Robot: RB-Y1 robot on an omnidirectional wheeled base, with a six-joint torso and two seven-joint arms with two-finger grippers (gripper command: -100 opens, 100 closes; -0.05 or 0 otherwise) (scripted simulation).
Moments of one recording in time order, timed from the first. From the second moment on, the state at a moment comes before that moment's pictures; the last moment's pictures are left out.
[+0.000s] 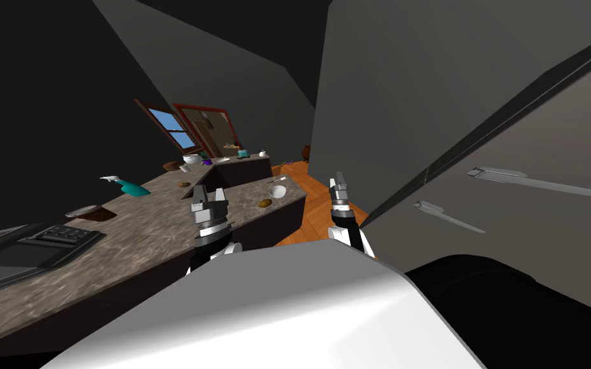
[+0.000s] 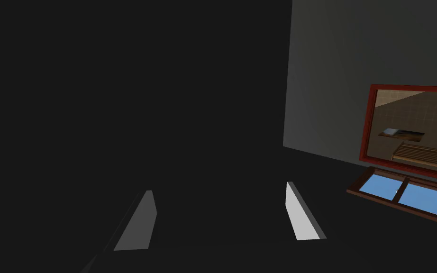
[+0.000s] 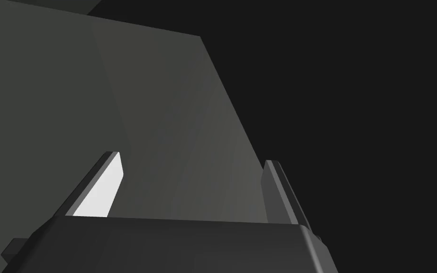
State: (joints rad) left arm 0.55 -0.05 0.00 -2.27 0.00 -0.61 -0.09; right arm 0.49 -0.03 0.04 -2.34 0.02 -0.37 0.15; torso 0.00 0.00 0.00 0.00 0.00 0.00
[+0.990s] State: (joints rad) left arm 0.67 0.24 0.05 -2.25 0.11 -0.53 -0.05; right arm 0.49 -0.03 0.04 -2.34 0.02 -0.37 0.15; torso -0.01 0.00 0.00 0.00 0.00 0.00
